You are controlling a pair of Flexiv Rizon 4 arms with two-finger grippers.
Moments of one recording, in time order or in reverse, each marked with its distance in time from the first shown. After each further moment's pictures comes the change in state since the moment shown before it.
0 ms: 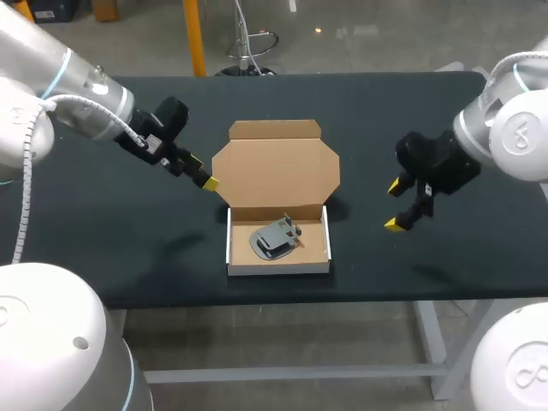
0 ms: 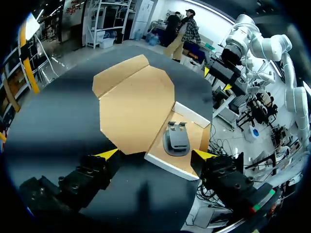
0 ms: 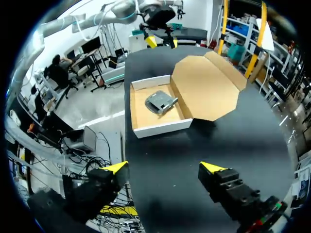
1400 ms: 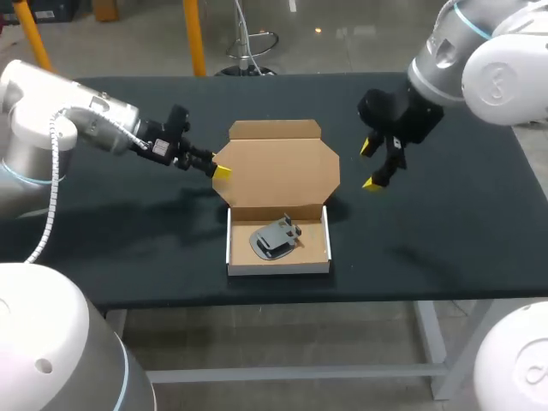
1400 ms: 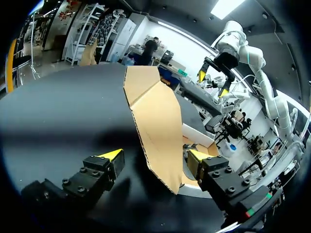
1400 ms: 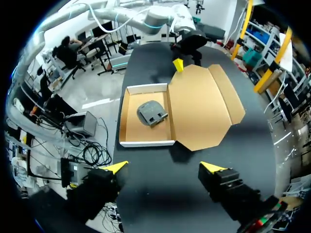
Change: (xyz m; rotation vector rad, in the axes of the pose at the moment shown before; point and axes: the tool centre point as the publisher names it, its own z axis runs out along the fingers) left arm -0.064 -0.026 0.073 0.245 0.300 0.030; right arm -0.048 0.066 -0.011 0.111 0.032 -0.153
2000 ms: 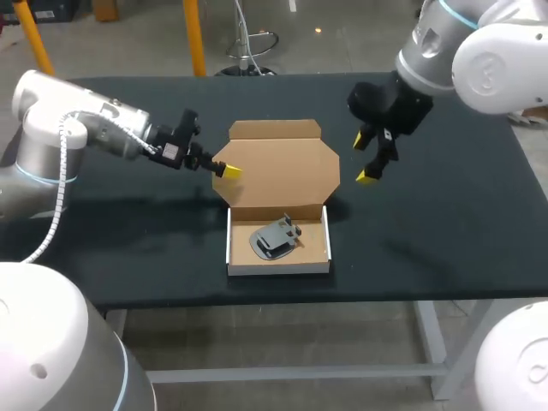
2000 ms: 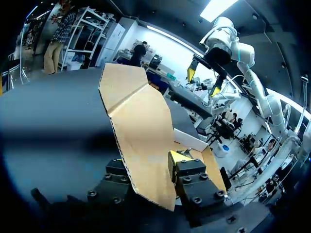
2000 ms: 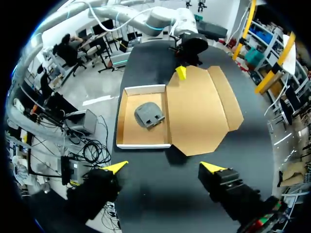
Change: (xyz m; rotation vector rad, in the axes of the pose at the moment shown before) left arm 0.011 -0.007 0.022 0.046 0.097 0.040; right arm -0.011 0.013 -0.001 0.029 0.007 -0.015
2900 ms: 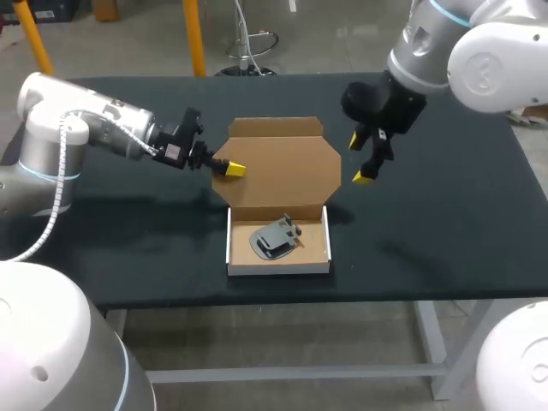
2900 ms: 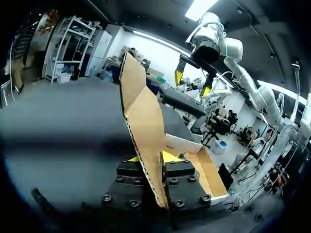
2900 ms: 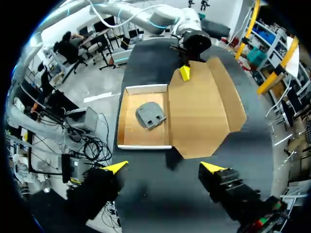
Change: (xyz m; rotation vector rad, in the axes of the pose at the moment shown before) left arm 0.013 -0.011 0.006 0.036 0.061 0.107; right arm 0.002 0.007 0.002 0.026 0.008 -0.014
